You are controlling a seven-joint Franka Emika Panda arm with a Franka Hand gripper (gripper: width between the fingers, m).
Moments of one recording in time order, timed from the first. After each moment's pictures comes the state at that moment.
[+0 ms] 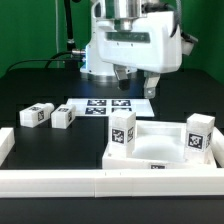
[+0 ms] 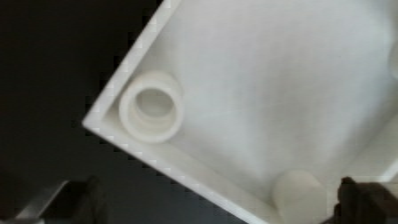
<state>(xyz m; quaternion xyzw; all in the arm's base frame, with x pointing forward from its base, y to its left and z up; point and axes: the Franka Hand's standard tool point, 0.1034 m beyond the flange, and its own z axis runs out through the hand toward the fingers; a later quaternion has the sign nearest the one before) 0.520 0.013 0.091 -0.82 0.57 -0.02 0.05</state>
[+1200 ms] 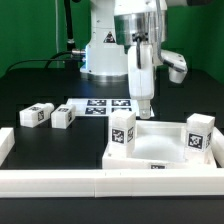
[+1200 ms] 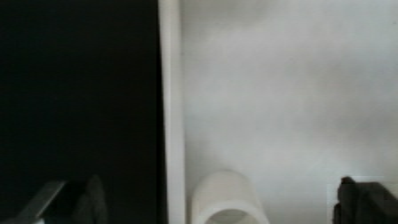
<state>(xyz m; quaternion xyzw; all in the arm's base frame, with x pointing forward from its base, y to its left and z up) 0.496 0.034 0.046 -0.64 0.77 0.02 0.05</state>
